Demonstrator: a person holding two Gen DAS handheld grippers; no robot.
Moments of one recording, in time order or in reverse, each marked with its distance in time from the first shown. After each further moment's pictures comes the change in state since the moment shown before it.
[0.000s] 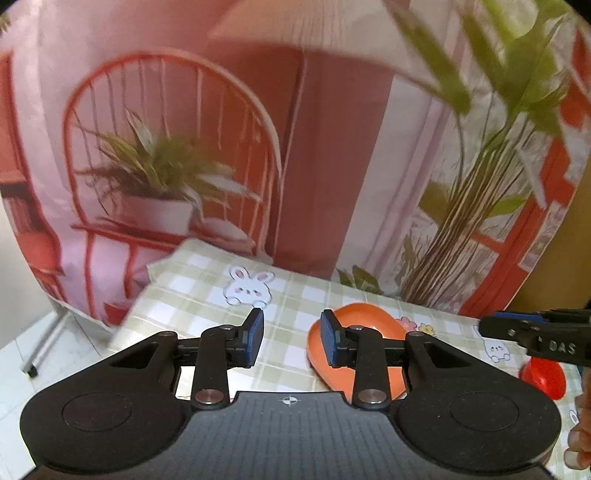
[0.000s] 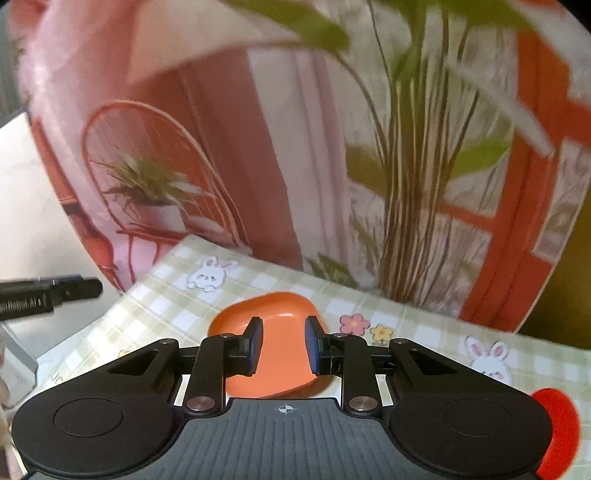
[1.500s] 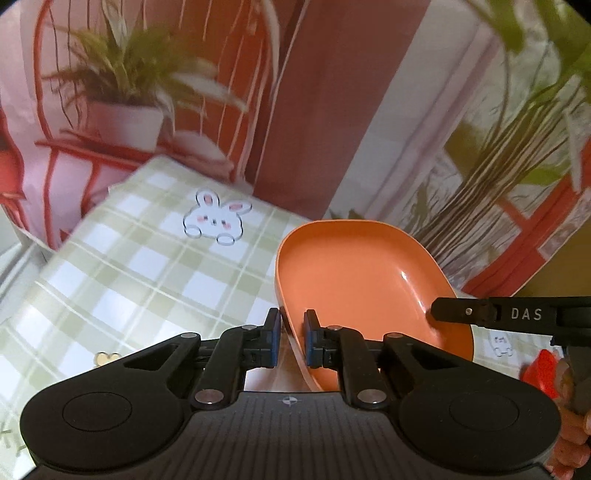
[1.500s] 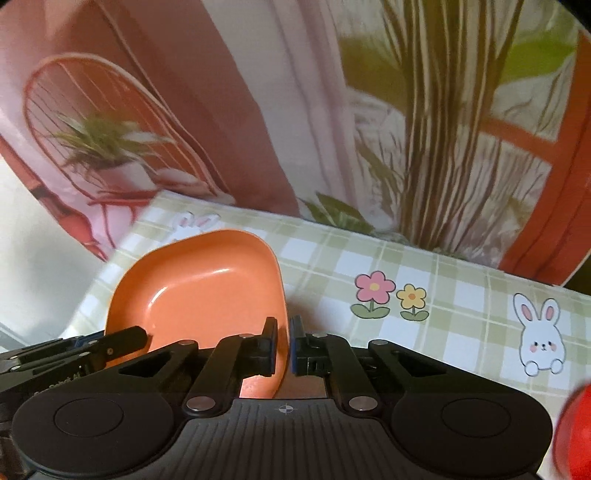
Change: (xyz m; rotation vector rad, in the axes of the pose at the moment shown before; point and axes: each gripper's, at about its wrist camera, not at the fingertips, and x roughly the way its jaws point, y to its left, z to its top) left arm 0.074 -0.001 -0.027 -0.120 0.141 -0.062; right arm 0.062 -0.001 0.008 0.100 0.170 -0.002
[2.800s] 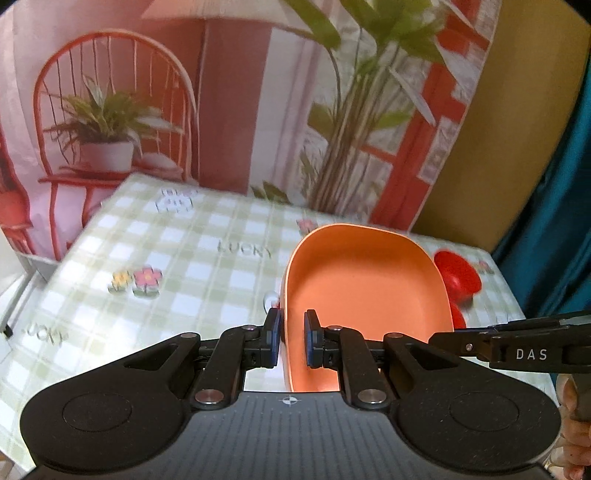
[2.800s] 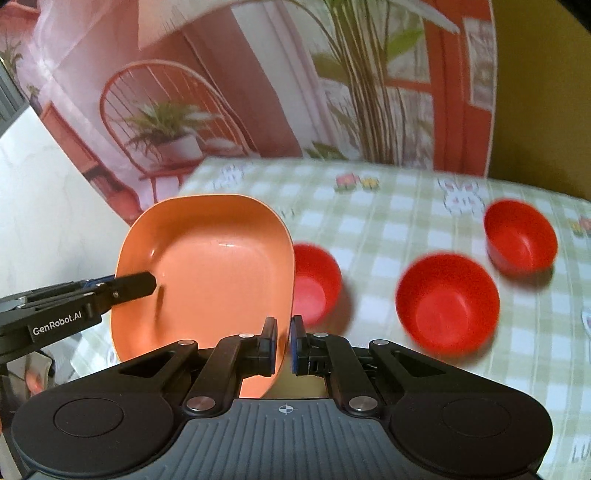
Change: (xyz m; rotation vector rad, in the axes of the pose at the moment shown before) left arm -0.167 -0.066 -0.124 0.209 -0.047 -0.088; right arm -0.186 -0.008 -0.186 0.056 0.005 0.034
